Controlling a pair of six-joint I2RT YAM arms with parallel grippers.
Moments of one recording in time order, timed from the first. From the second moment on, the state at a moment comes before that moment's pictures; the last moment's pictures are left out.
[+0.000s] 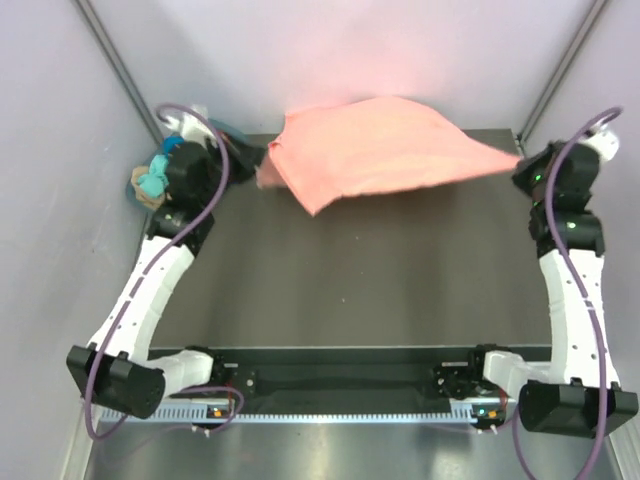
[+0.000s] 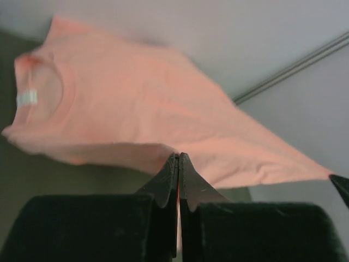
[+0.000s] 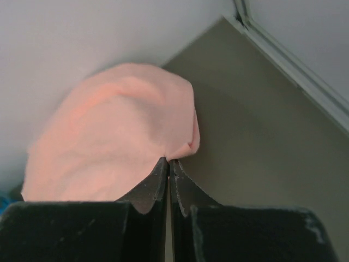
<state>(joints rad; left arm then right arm) -0.25 1.19 1.29 -0.10 0.12 -0.73 -0.11 1.07 1.31 -0.47 0.17 0.55</state>
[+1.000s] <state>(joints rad) -0.32 0.72 0.64 -0.72 0.10 -0.77 -0.11 0.73 0.65 -0.75 0.33 0.76</state>
